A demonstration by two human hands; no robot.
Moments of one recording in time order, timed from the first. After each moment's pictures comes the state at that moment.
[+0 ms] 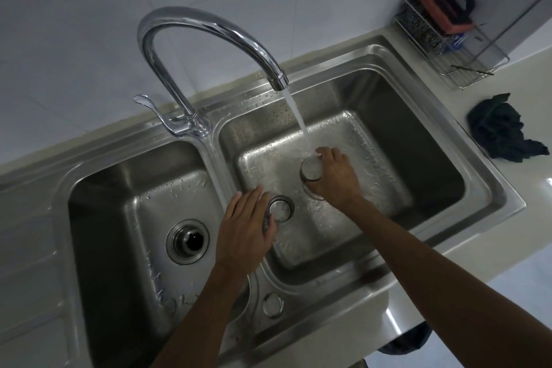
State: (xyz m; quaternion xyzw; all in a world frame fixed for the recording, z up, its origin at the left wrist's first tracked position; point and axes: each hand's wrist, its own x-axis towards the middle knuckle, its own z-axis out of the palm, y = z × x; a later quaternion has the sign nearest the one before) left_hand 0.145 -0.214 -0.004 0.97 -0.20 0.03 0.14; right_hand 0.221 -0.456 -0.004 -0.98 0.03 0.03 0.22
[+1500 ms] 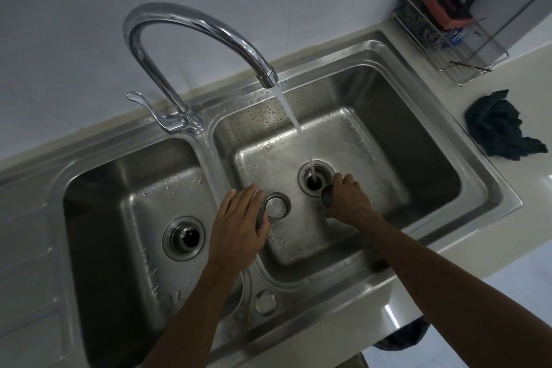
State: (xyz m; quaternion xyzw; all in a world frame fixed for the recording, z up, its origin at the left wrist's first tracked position) left_hand 0.146 -0.213 -0.009 0.97 -0.19 0.03 0.13; right_hand 0.186 -0.495 -0.051 -0.96 0.09 0.25 0.13
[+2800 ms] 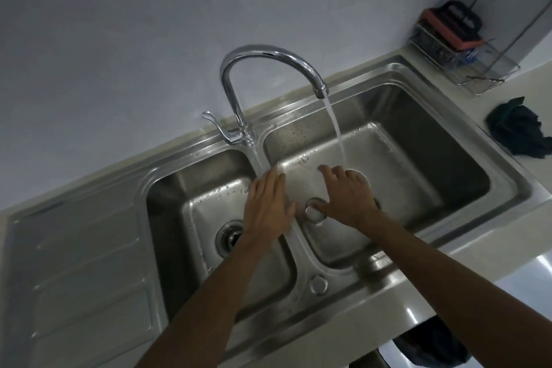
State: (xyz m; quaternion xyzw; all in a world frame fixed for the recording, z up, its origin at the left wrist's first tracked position) left_hand 0.167 -0.177 0.045 0.98 -0.17 -0.02 0.09; right_hand 0.169 -0.390 0.056 -0.99 -0.05 0.10 0.11
